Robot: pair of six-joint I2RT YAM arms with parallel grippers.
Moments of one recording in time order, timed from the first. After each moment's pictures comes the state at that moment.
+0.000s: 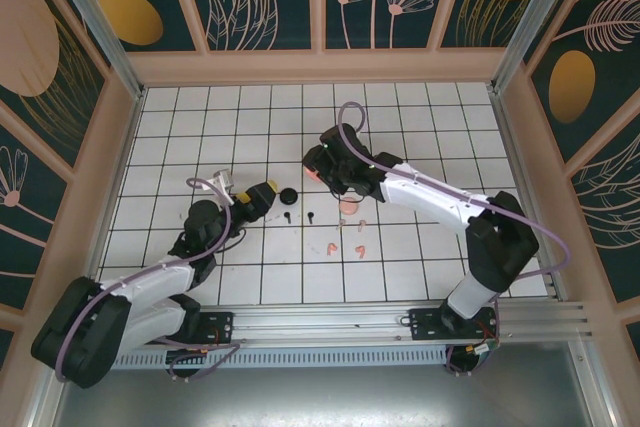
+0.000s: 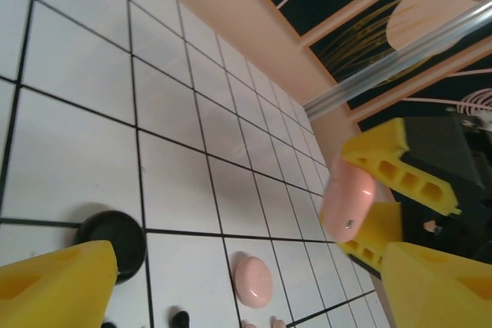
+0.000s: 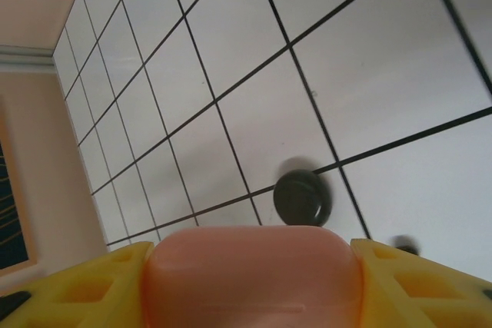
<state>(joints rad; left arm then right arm) -0.47 1.11 0.19 0.78 0.17 -0.93 0.79 1.63 1.22 -0.34 0.02 1.31</state>
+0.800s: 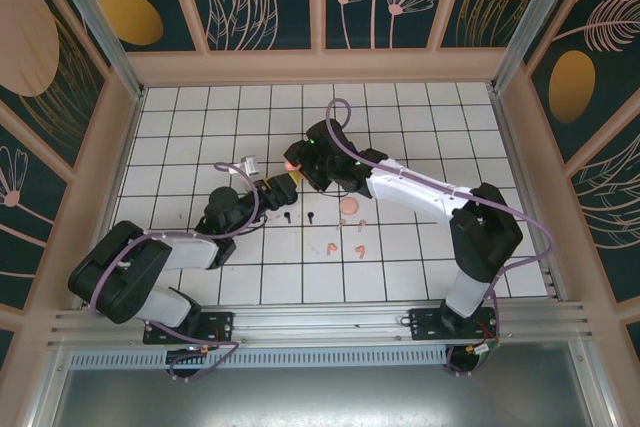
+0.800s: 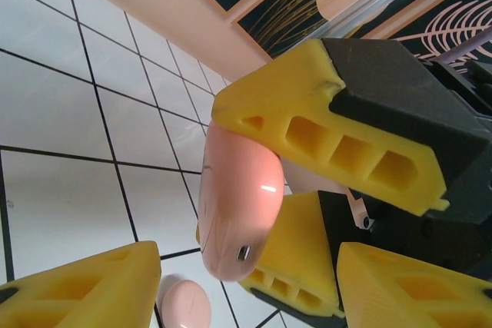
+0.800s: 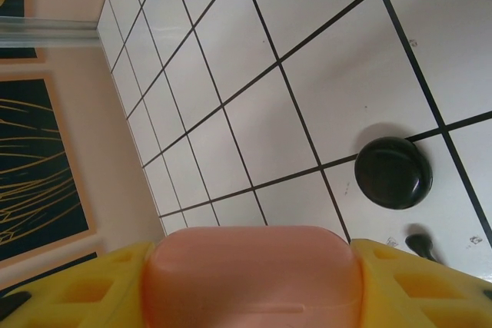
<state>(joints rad) -0.55 1.46 0.33 1.09 0.26 -0.93 0.83 1.72 1.30 -0.27 -0.06 1.39</state>
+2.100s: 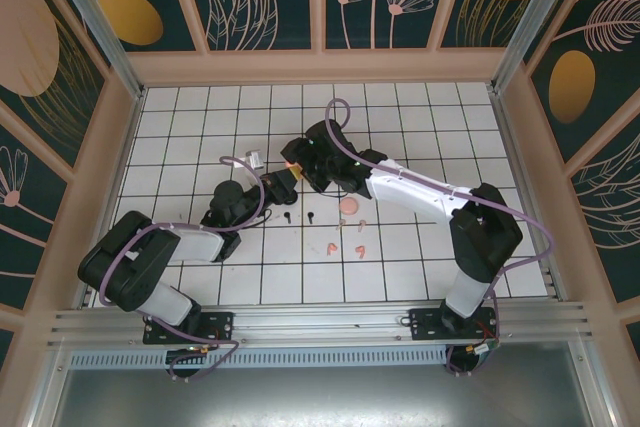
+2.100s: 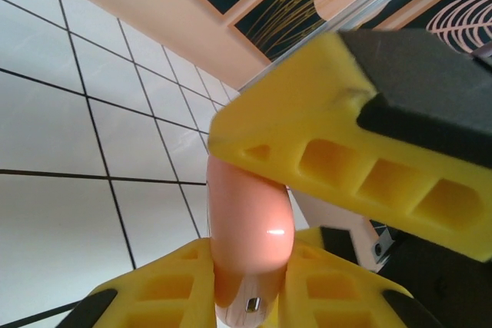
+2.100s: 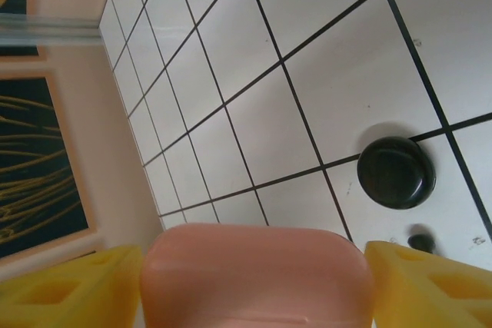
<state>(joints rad) -0.55 1.53 0.39 1.11 0.26 -0.91 0.83 1.72 1.30 -0.27 -0.06 1.39</state>
